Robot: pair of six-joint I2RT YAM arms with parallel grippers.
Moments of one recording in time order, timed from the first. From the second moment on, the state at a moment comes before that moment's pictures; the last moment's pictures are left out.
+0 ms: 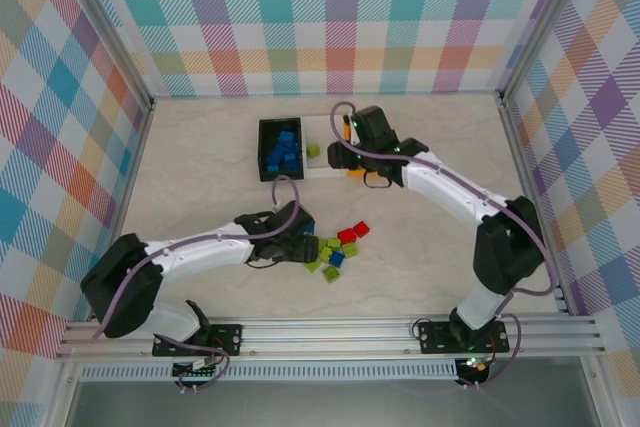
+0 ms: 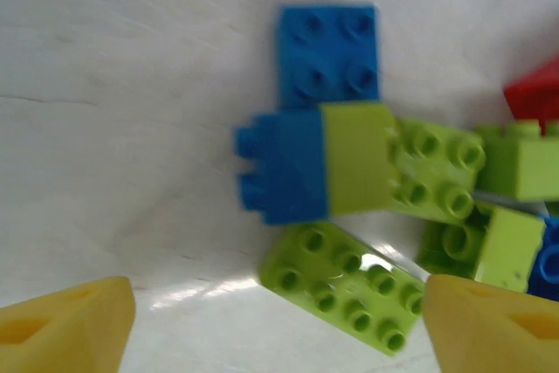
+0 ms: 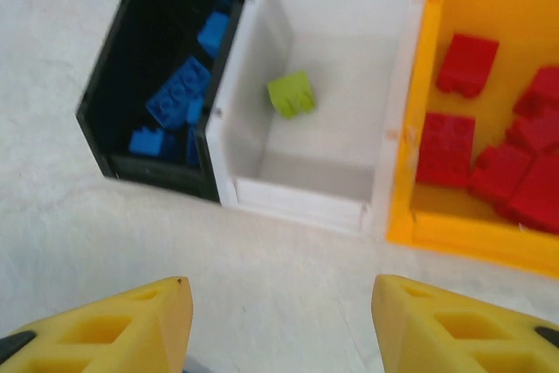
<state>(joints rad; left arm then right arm) -0.90 1.44 0.80 -0.55 -0.12 -0.73 0.60 1.65 1.33 -0.44 -0.01 0.38</state>
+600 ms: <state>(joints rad) -0.98 1.62 0.87 -0.59 -0.17 -0.69 0.60 1.54 1.12 -0.40 0.02 0.41</state>
